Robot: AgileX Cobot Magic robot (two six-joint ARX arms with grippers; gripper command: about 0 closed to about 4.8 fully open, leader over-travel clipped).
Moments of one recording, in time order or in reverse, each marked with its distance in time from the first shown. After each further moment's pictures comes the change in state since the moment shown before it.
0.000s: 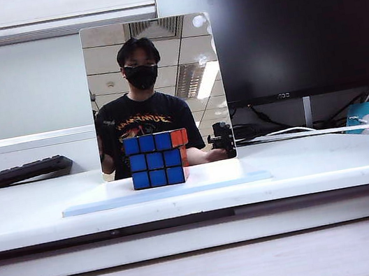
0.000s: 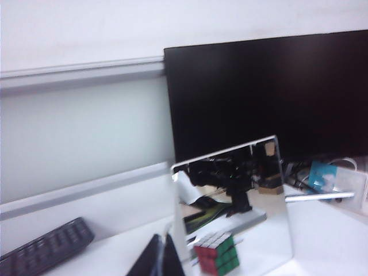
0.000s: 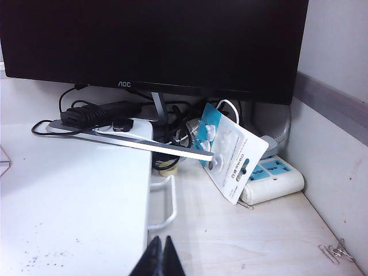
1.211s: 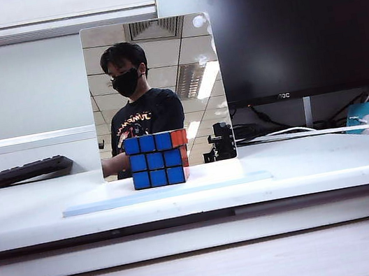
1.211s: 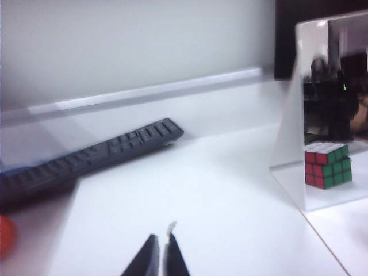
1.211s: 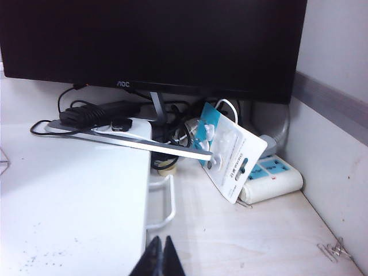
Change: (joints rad) left arm 0.932 -0.219 -0.316 -0.128 0.627 -0.152; right arm 0.000 0.000 0.000 -0.003 0.004 0.000
